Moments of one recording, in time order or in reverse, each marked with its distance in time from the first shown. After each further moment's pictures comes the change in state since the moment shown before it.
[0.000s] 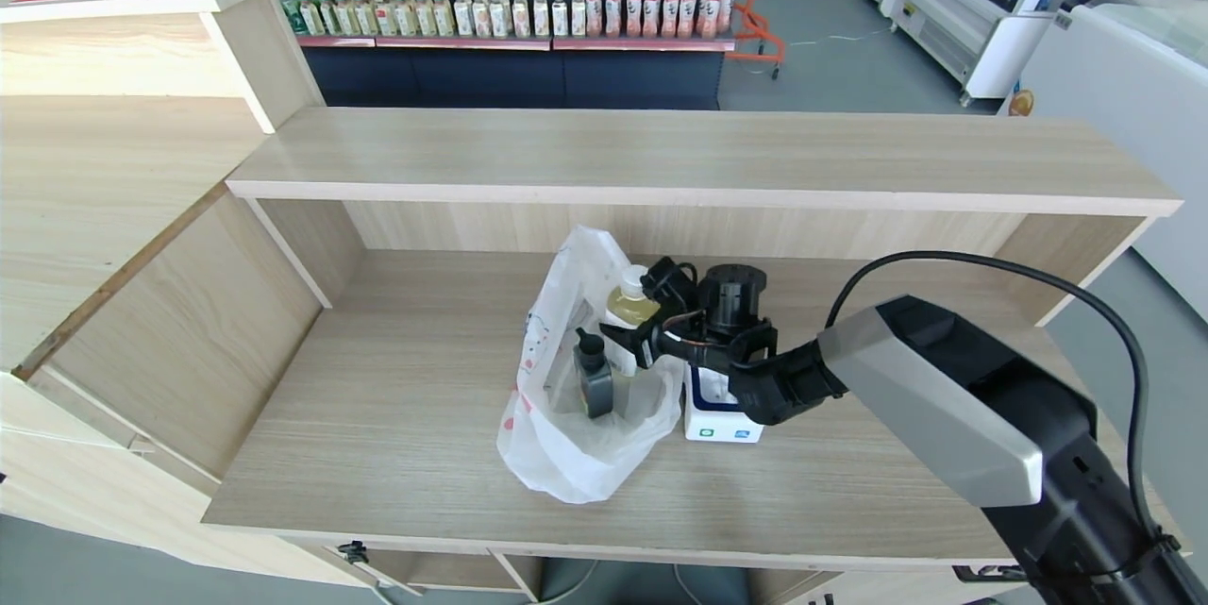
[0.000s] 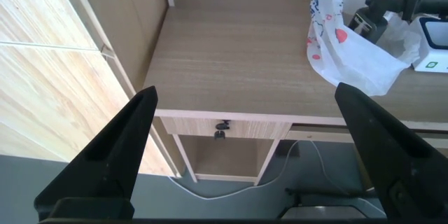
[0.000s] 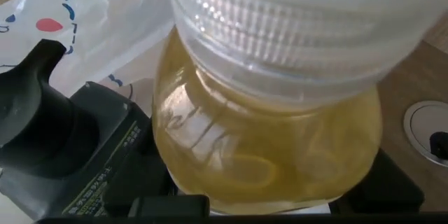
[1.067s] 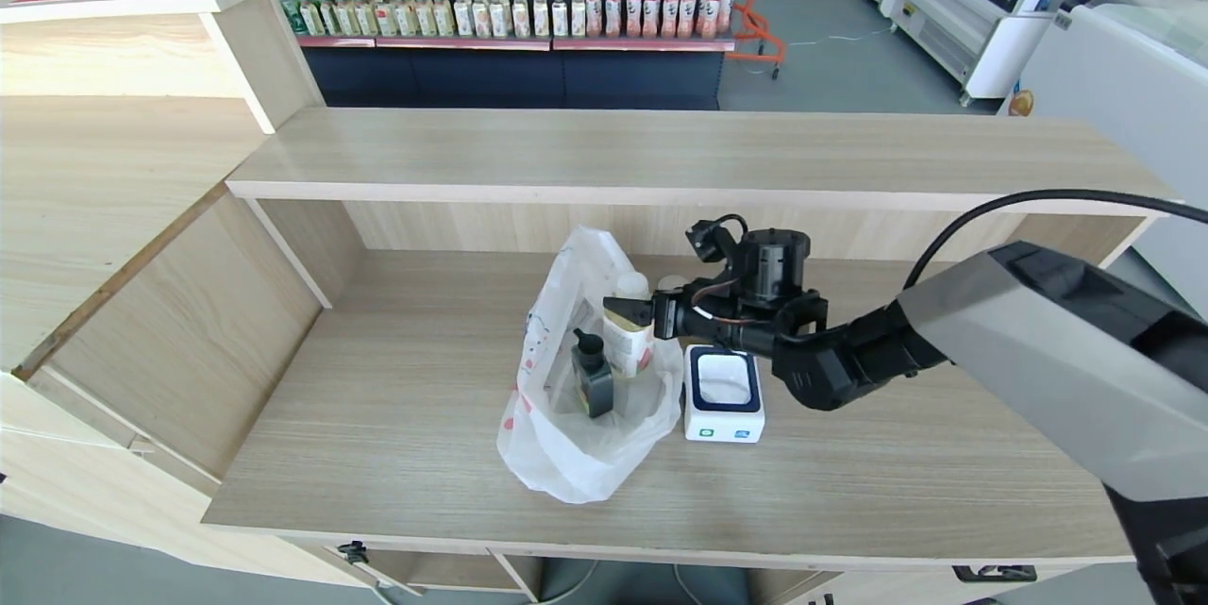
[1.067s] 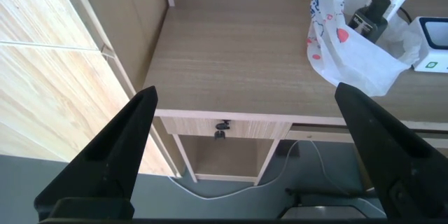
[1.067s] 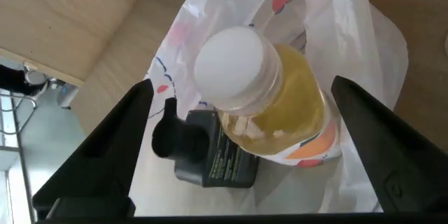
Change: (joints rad) left arm 0.000 0.000 0.000 0.000 0.000 0.000; right arm 0.002 -0.284 0.294 0.047 0.000 0.489
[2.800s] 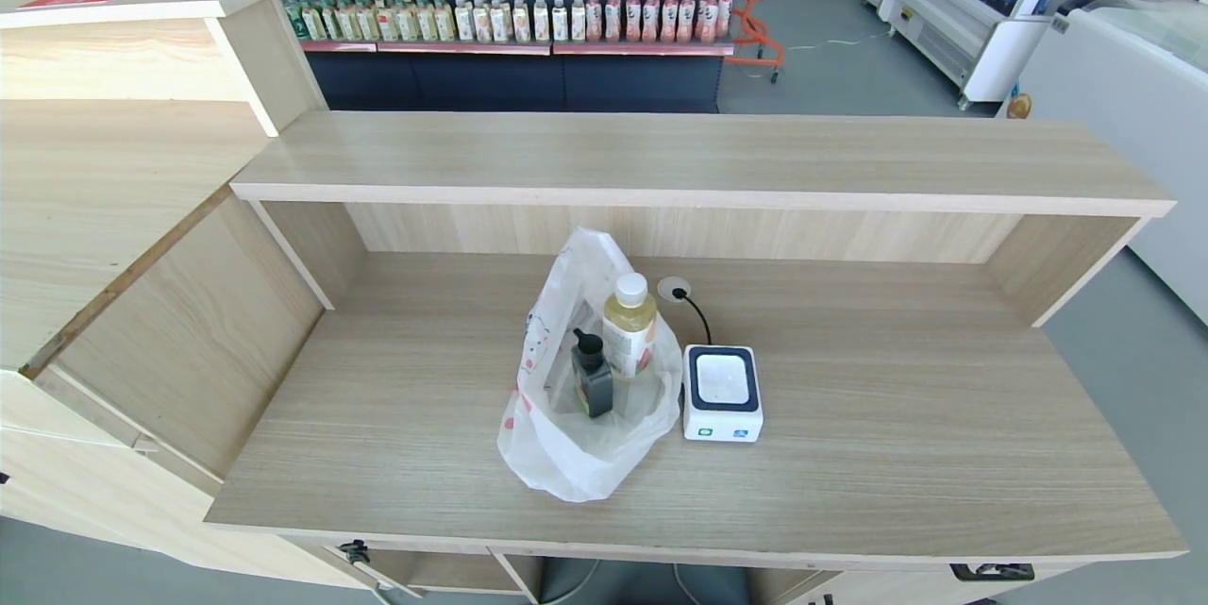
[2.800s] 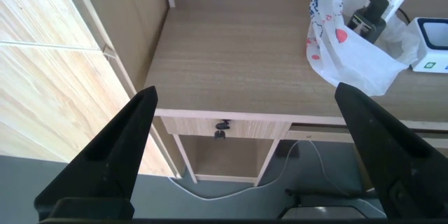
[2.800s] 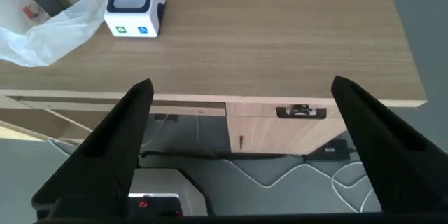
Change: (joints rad) left arm 0.000 0.000 0.000 0.000 0.000 0.000; right arm -0.464 -2.275 1.392 0.786 -0.380 -0.225
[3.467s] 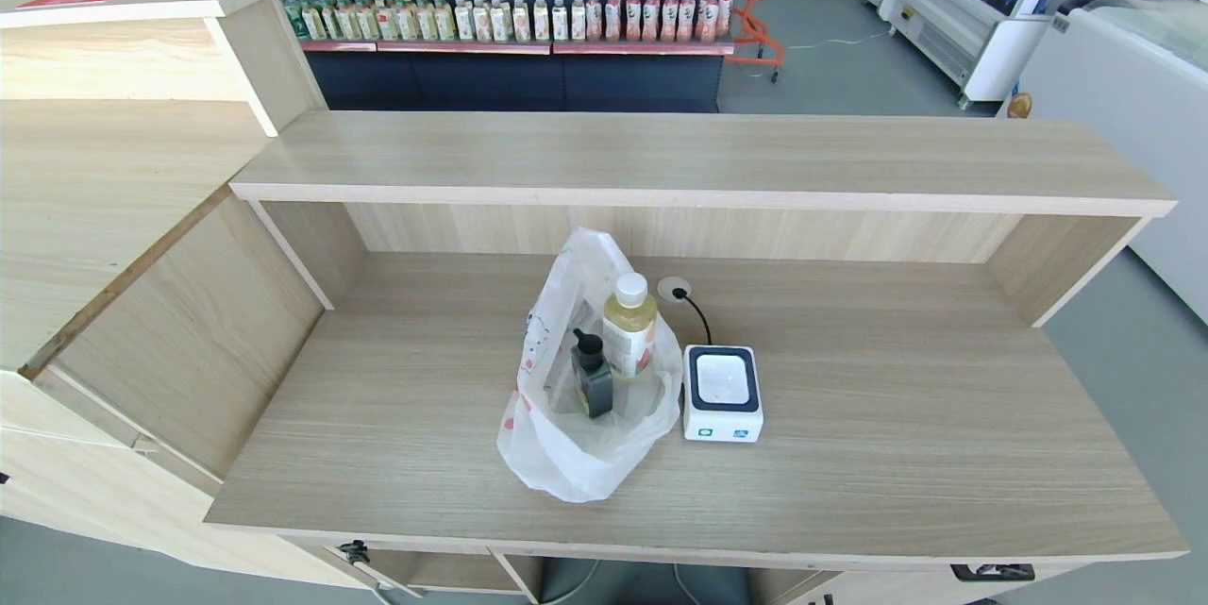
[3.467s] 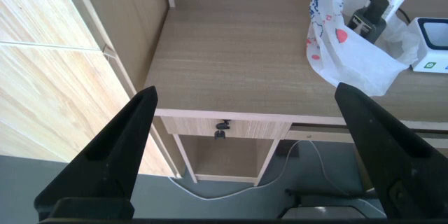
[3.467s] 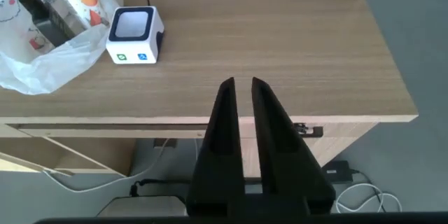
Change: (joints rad) left arm 0.000 0.000 0.000 0.000 0.000 0.000; right arm -0.009 -0.068 0.005 -0.001 -0.001 0.001
